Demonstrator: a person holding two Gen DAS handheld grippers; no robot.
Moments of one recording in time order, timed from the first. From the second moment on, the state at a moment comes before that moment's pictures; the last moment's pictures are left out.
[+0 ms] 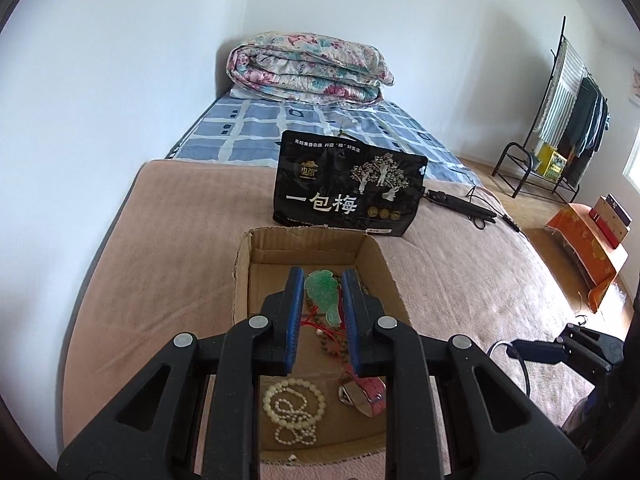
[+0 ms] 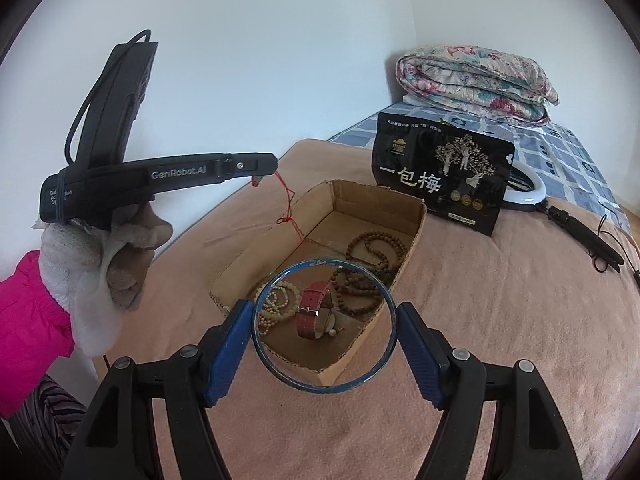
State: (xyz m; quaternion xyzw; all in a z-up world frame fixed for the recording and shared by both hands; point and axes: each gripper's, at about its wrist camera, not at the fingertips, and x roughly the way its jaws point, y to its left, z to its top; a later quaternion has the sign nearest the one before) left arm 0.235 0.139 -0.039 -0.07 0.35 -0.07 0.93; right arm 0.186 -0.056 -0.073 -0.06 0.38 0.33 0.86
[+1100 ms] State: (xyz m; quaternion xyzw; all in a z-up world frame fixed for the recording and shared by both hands) left arm 0.288 0.157 -0.078 -0.09 0.39 -0.07 0.91; right arm 0.220 0.029 -0.126 -0.10 0.41 0.35 0.84
